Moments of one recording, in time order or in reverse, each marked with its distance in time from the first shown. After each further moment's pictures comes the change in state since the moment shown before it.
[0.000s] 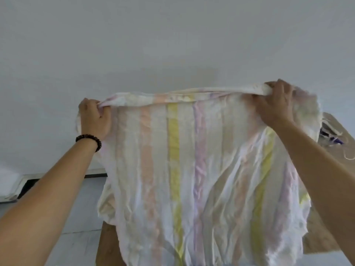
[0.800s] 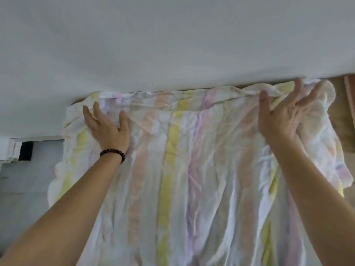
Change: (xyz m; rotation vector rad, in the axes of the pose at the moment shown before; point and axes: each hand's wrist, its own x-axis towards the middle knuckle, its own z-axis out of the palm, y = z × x) left_hand -0.005 -0.107 0.291 0.346 -0.015 -0.290; right_hand 0.045 0.185 0.250 -0.122 -0.108 0.208
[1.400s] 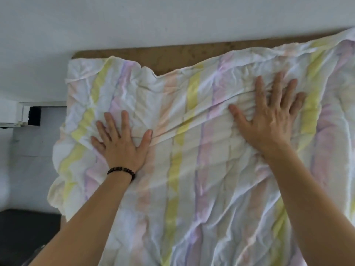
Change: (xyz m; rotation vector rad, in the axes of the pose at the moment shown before) left_hand -0.121 -0.082 -0.017 0.585 -0.359 -0.006; right_hand -0.100 0.011 0.027 -0.408 -0.399 -0.280
